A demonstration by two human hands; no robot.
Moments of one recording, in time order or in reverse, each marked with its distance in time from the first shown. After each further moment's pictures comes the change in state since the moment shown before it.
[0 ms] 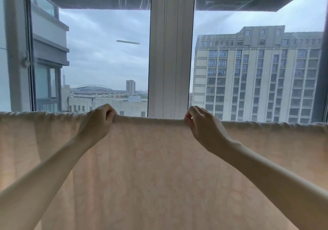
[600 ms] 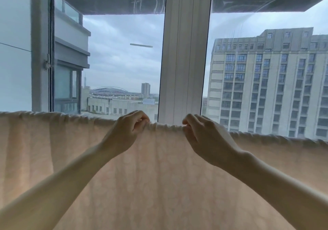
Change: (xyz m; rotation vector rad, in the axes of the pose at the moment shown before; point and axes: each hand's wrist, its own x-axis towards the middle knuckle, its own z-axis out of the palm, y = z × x) left_hand -0.008 0.048 0.023 -0.162 -0.107 0.215; right_hand 0.012 -0.010 0.002 0.000 -0.052 -0.148
